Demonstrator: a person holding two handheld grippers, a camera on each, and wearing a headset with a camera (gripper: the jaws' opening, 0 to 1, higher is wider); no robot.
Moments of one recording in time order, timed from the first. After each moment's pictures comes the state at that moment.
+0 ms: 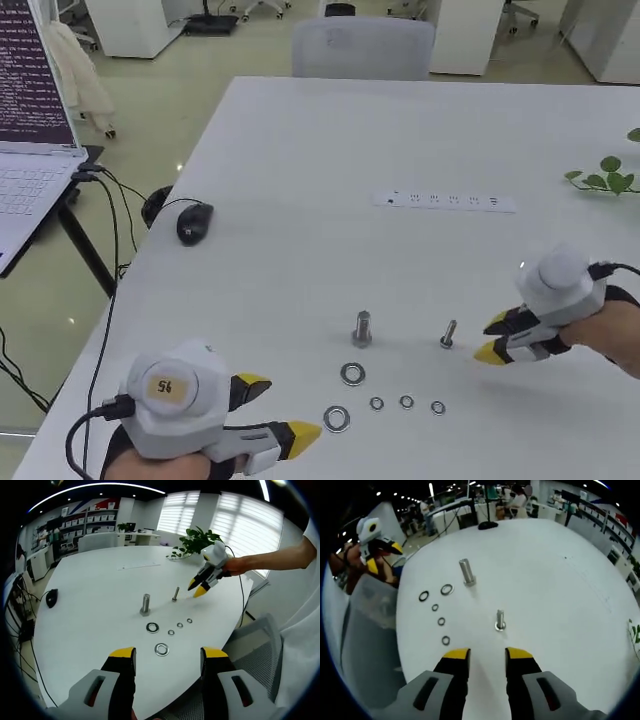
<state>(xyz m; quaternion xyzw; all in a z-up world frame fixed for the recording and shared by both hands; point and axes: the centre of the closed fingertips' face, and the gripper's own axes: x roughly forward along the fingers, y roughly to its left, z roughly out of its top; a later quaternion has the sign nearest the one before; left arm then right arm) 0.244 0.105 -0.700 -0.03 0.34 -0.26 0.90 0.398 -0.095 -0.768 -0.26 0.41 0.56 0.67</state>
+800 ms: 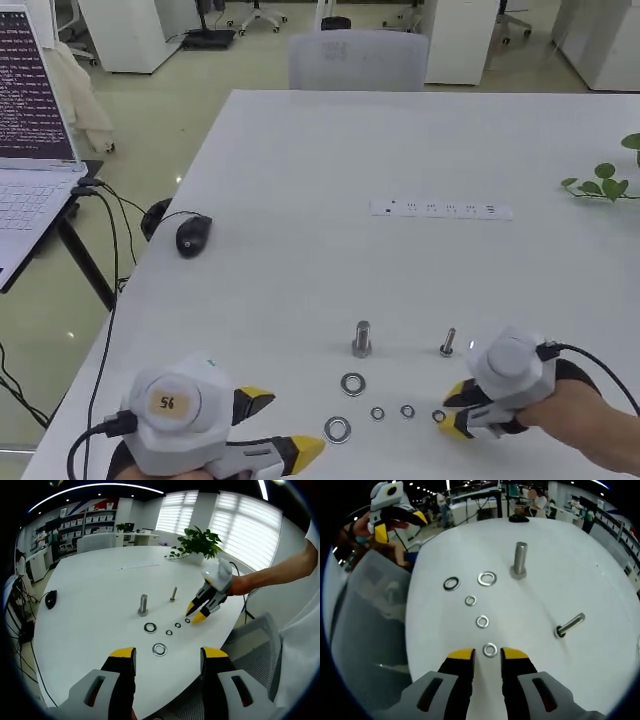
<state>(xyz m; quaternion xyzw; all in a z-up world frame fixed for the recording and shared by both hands) 0.241 0.100 -0.698 -0.03 0.34 -0.26 0.90 0.342 -0.054 -0.815 -0.30 0.39 0.60 0.63</state>
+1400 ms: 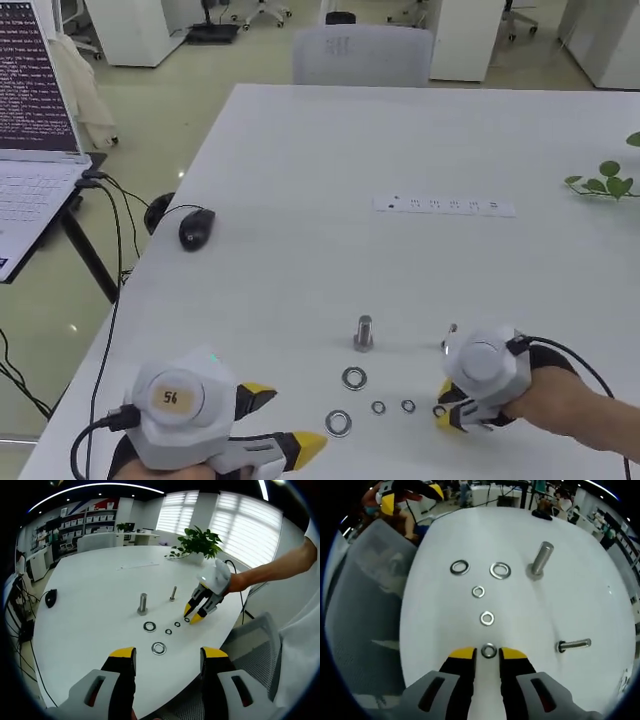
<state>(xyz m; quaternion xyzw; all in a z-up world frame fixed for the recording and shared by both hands) 0.238 0.099 -0.699 -0.03 0.35 -0.26 0.90 0.341 -0.054 -0.824 -0.42 0.36 0.62 0.56</state>
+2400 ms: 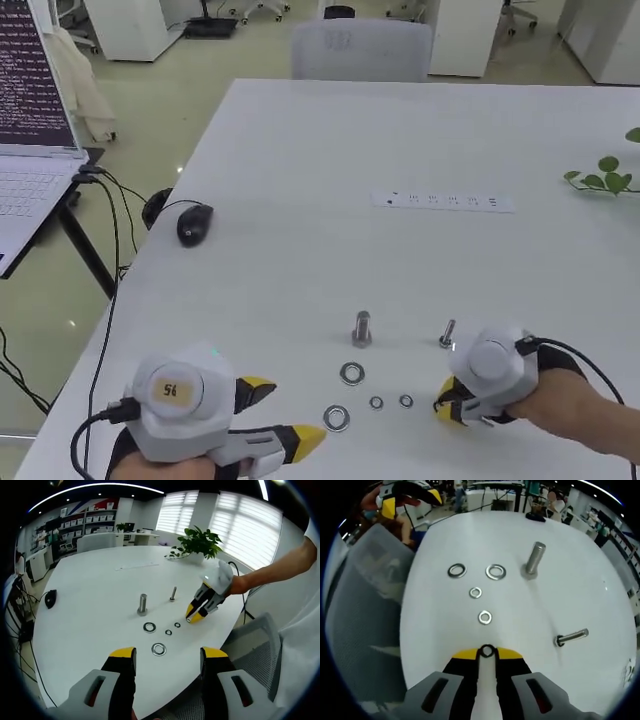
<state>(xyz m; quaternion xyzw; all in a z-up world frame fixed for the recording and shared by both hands) 0.241 0.098 -0.700 -0.03 0.35 -0.26 0.90 0.344 -0.059 -0.820 -0.37 0.36 0.61 0.60</state>
